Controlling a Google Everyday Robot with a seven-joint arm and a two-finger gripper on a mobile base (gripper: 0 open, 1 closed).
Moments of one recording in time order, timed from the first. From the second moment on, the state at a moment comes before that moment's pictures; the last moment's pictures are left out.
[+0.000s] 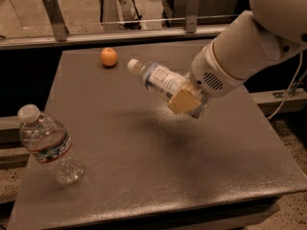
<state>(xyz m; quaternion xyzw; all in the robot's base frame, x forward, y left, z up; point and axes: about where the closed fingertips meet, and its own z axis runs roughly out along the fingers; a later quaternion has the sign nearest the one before) 0.461 -0.070 0.919 -0.48 0.83 0.12 0.26</state>
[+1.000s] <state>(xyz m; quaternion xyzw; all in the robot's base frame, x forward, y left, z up) 0.412 0.029 0.885 -0.54 0.78 0.27 0.18</state>
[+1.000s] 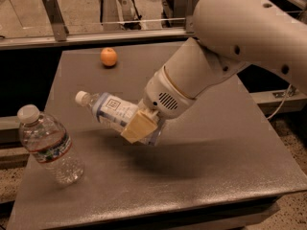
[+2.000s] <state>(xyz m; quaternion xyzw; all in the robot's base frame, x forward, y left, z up) 0.404 0.058 0.869 -0.55 0.77 0.30 0.15</state>
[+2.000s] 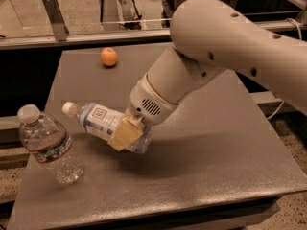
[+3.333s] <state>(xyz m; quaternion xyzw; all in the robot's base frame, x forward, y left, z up) 0.400 0.071 0.852 -0.56 0.76 0.31 0.10</state>
